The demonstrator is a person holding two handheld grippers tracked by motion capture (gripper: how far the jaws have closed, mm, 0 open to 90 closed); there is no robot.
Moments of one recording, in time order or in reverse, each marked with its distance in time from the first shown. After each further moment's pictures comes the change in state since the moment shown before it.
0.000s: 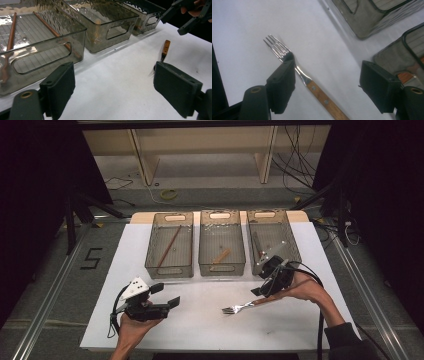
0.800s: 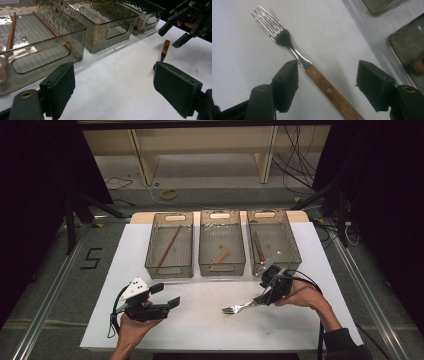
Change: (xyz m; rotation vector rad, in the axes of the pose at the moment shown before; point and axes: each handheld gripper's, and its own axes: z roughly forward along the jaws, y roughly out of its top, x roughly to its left) left arm 0.000 0.000 0.000 0.001 -0.002 0.001; right arm 0.002 -0.018 0.025 0.090 -0.001 -0.020
